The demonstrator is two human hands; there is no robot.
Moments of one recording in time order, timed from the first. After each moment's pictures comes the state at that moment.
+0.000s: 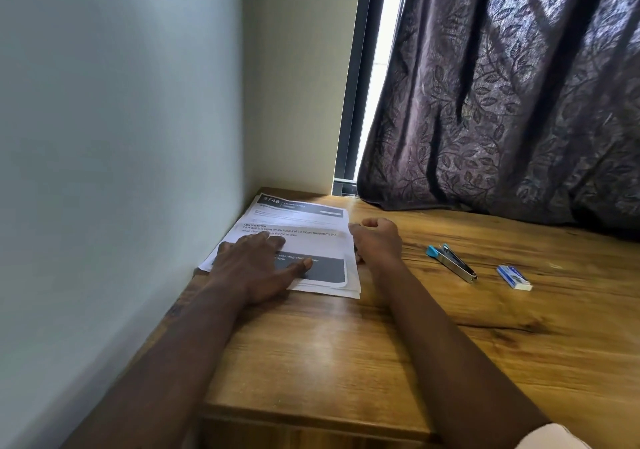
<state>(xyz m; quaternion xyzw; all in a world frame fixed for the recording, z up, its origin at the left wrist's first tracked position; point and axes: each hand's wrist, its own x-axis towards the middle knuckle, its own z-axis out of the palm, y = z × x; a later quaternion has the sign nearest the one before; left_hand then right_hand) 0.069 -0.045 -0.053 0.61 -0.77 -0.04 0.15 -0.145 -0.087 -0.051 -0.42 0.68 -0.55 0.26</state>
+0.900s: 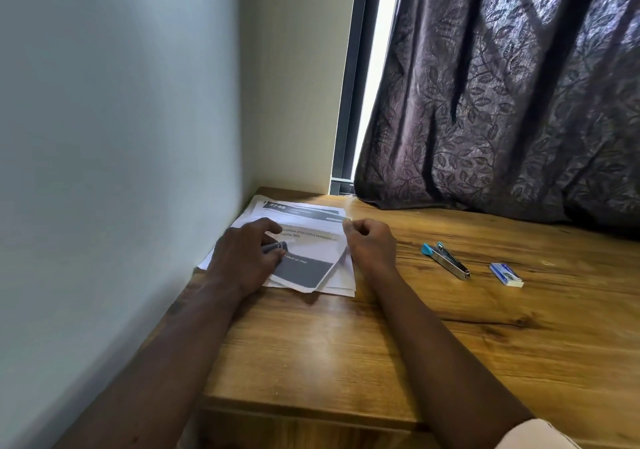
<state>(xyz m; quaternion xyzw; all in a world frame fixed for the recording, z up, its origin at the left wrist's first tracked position) 0.073 -0.042 -0.053 0.58 -0.71 -0.08 0.40 -0.143 -0.071 -0.056 -0.50 0.65 -0.54 0.19</state>
